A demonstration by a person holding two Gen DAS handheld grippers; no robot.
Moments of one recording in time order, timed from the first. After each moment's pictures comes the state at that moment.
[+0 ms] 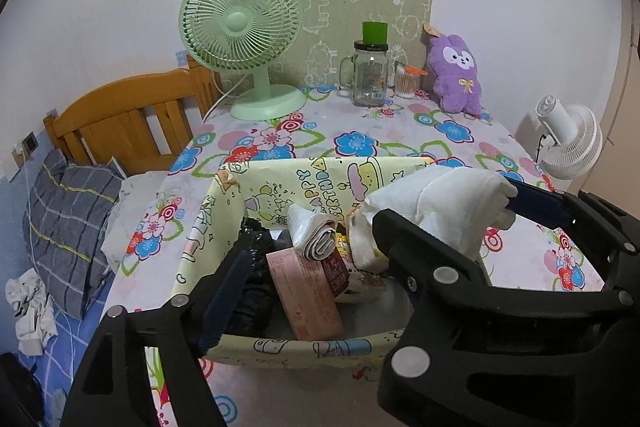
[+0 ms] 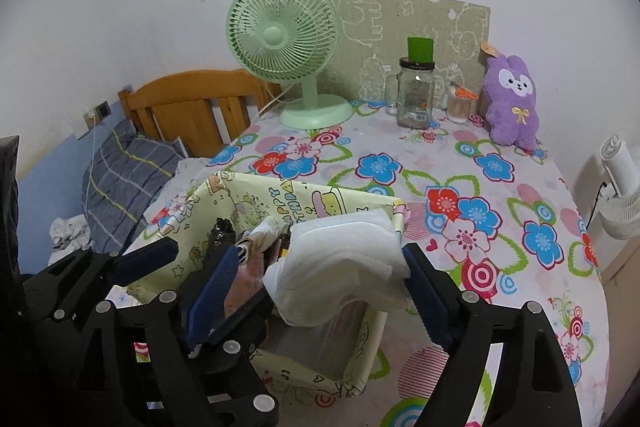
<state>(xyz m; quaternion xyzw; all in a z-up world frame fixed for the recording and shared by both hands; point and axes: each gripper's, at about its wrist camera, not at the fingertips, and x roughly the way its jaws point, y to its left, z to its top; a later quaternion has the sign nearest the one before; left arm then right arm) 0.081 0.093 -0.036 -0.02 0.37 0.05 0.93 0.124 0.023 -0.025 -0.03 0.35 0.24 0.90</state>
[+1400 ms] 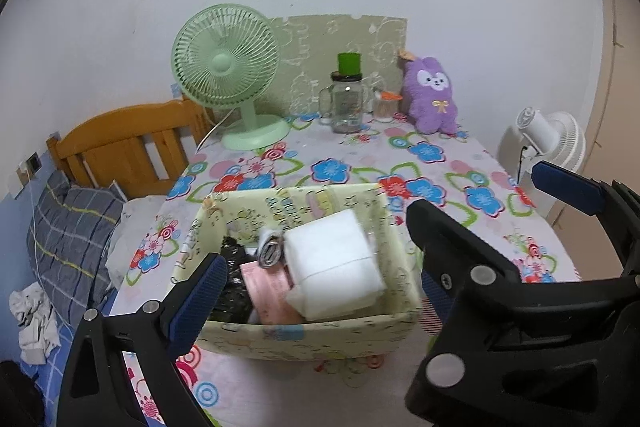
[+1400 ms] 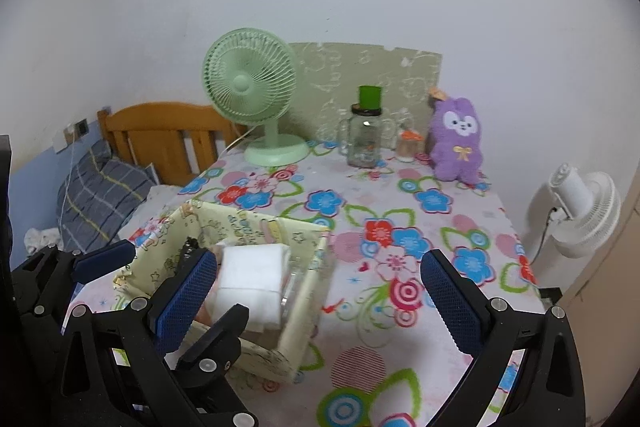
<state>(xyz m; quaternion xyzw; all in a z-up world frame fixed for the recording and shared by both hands) 0.054 0.050 -0.003 -0.01 0.33 0.04 0.94 0.087 -0.033 0.016 -0.05 0.28 0.18 0.94</state>
